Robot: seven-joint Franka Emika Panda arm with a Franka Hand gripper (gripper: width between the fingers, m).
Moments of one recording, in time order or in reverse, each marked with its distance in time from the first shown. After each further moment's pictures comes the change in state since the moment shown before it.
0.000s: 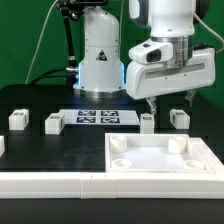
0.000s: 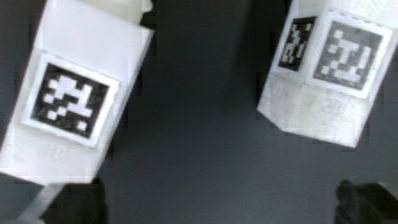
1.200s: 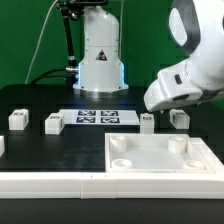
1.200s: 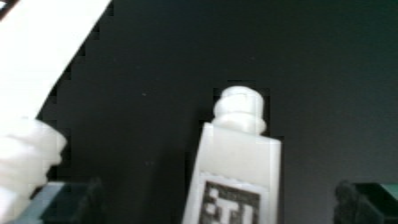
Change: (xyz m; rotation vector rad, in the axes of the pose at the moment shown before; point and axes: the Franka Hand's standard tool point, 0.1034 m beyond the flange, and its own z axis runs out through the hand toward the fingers) arm -0.033 -0.042 0.021 0.036 -0.813 0.060
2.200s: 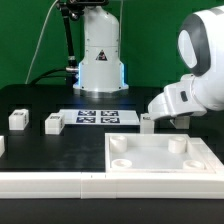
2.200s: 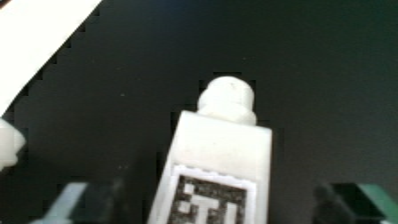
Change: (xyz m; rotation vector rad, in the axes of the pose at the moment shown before) arm 0.014 -0.008 0.015 -0.004 -0.095 0.020
